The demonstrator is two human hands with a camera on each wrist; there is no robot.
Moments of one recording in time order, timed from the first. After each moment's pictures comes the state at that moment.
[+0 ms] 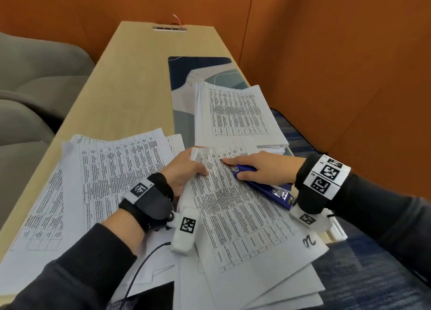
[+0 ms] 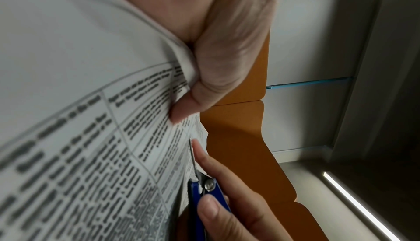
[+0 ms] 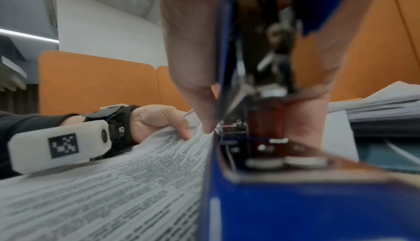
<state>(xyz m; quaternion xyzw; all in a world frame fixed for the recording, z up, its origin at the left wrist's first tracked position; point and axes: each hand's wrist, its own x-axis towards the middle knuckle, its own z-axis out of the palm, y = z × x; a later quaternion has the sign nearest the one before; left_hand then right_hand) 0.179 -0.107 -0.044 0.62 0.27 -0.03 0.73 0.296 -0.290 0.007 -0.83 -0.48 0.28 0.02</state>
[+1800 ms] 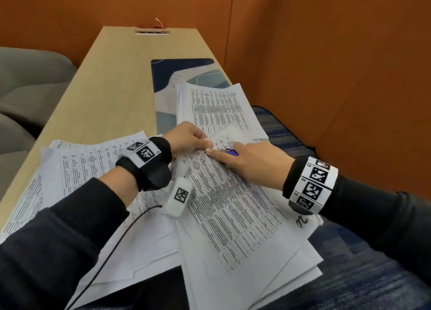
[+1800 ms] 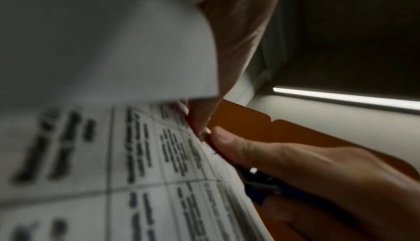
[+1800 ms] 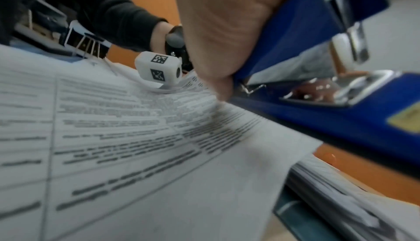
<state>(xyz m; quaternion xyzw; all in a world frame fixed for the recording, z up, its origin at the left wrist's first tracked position) 0.227 -0.115 0.005 0.85 0.15 -0.04 0.50 0.278 -0.317 0.014 -0.81 -0.57 -0.03 -0.16</state>
